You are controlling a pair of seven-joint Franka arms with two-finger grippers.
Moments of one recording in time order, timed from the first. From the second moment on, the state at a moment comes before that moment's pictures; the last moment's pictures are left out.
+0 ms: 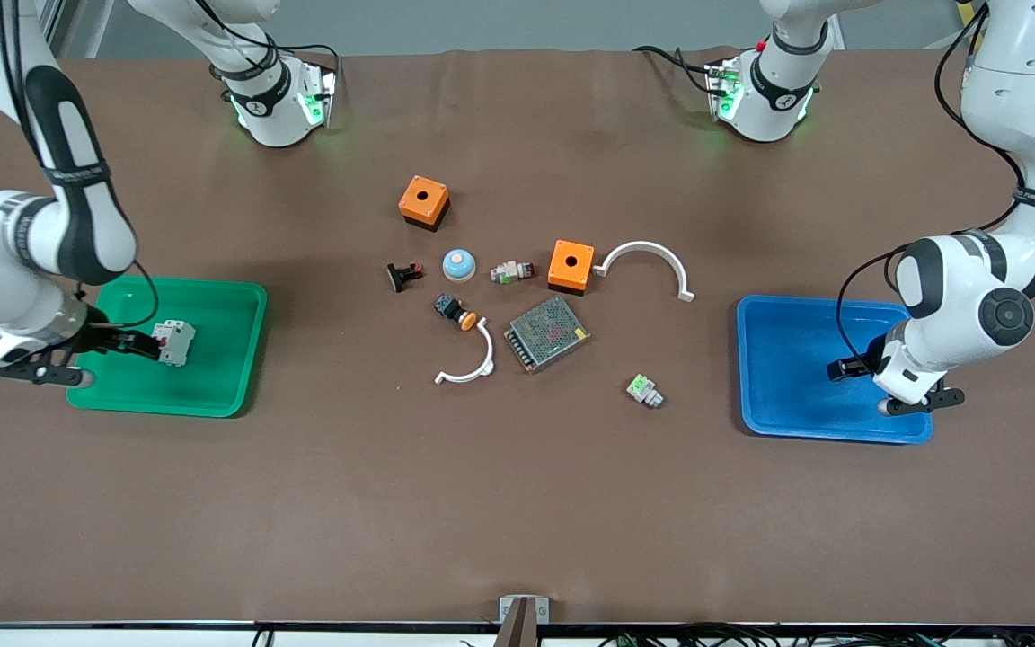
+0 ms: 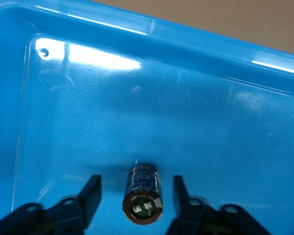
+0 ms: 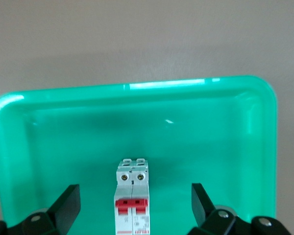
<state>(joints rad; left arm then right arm) 0.24 0.52 -0.14 -1.98 0.08 2.44 -0.11 -0.08 0.33 -0.16 -2.13 0.02 2.47 -0.12</state>
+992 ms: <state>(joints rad) 0.17 0.39 -0.30 -1.95 0.08 2.24 -0.40 -0.08 0.40 -0.15 -2.18 0.04 2.54 -0.13</state>
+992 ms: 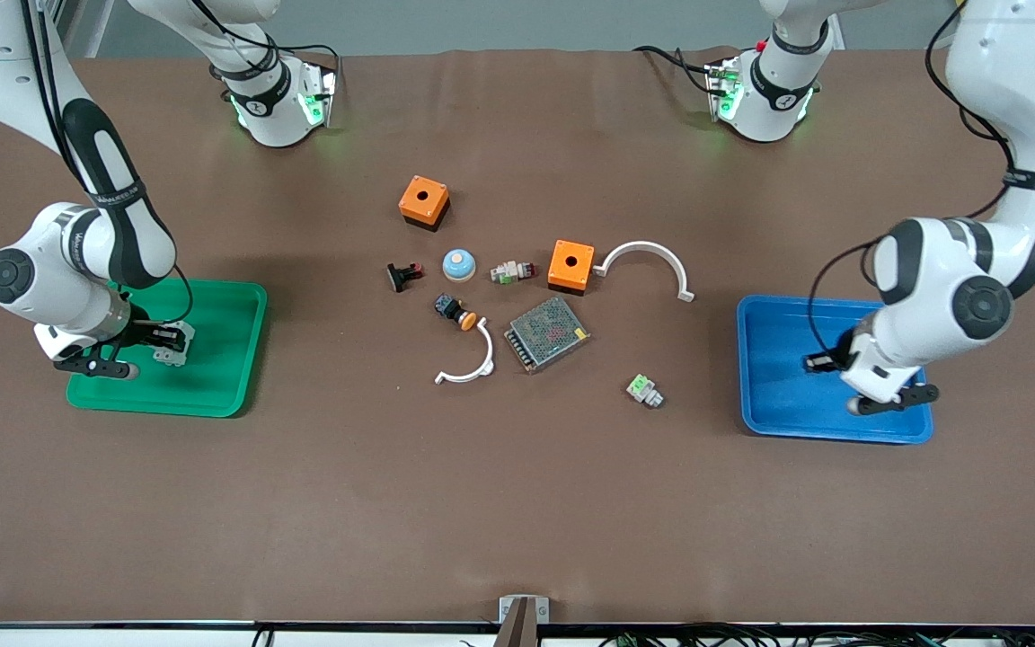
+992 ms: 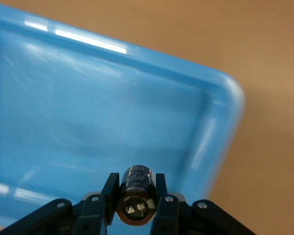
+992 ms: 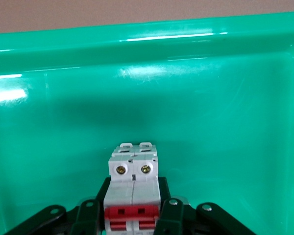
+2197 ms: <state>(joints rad) -0.15 0.55 -0.36 -1.99 0.08 2.37 -0.97 0.60 0.41 -0.11 -2.01 0.19 2.41 0.52</state>
